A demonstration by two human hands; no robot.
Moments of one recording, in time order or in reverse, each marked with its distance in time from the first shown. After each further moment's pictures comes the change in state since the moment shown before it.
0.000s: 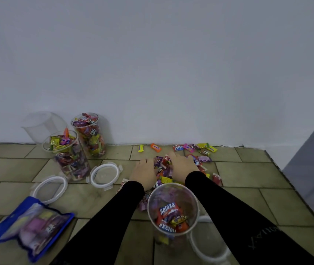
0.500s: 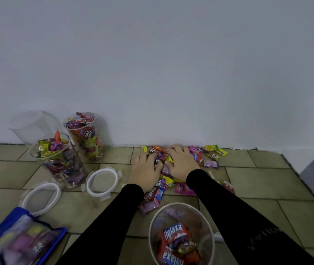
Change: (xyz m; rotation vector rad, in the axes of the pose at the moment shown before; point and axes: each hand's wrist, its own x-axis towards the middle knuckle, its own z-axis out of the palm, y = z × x) left_hand 0.028 -0.012 0.006 -0.090 0.153 0.010; right_hand 0.046 0.011 0.018 0.132 0.151 -0.080
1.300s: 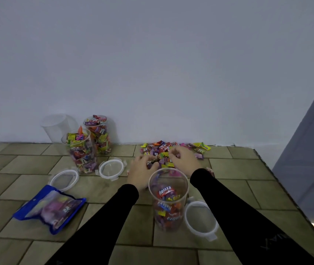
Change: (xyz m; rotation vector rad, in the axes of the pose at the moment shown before) left_hand -0.096 0.022 -0.040 -0.400 0.070 -0.052; right_hand -0.099 -0.034 -0.068 0.534 0.118 0.114
